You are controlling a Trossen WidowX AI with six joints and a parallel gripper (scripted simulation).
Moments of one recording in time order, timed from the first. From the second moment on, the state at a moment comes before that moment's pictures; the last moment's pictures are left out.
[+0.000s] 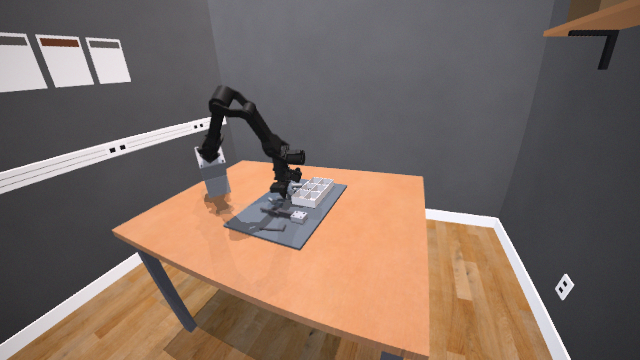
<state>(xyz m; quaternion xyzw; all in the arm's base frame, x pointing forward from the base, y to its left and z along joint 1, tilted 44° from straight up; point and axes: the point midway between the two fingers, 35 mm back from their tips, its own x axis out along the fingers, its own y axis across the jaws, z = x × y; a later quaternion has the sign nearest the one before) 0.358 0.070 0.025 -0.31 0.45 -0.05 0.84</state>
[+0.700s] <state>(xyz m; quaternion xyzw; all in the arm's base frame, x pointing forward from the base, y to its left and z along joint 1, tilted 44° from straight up) 0.349 0.075 0.037 -0.31 0.45 -0.05 0.84</state>
